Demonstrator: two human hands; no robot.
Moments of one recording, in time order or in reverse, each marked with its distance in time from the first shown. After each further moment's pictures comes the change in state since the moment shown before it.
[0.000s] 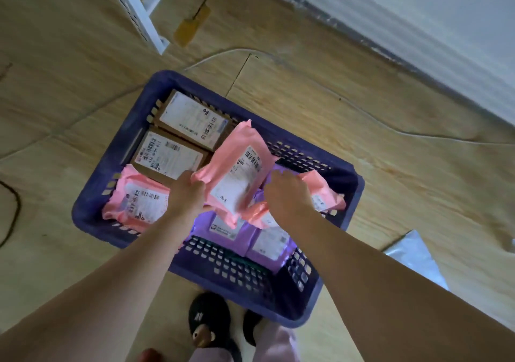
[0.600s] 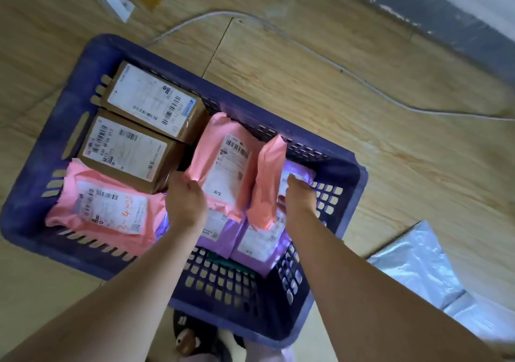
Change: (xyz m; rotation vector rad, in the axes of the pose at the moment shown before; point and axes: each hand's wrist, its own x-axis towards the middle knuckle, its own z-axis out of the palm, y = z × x) left_hand 0.039 -0.038 0.082 0.079 0.264 0.096; right_hand 0.049 0.040 0.097 1.678 0.012 0.906
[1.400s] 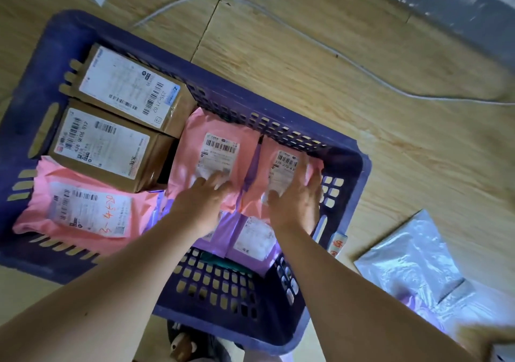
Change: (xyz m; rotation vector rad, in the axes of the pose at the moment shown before) left_hand 0.027 -0.037 0.024 1.148 -0.555 0.918; right_hand 0.003 0.032 0.006 -0.629 0.241 -0.322
